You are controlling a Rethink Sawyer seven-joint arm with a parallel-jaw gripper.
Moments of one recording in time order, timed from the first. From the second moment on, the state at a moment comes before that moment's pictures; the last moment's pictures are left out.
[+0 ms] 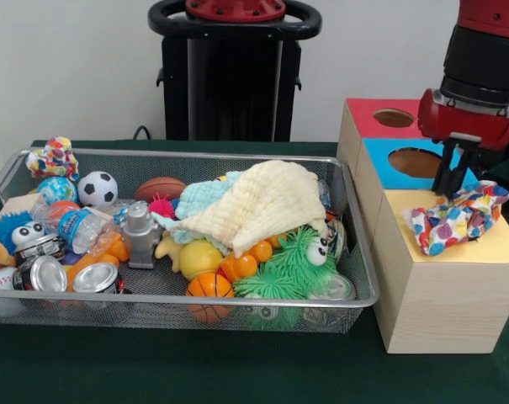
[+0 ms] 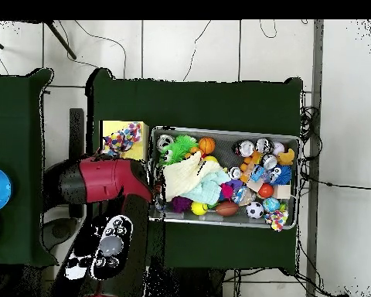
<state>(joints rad) 0.29 -0.54 -0.24 1.49 0.09 0.50 2.00</state>
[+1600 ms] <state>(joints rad) 0.31 -0.74 -0.23 1.65 0.08 0.49 2.00</state>
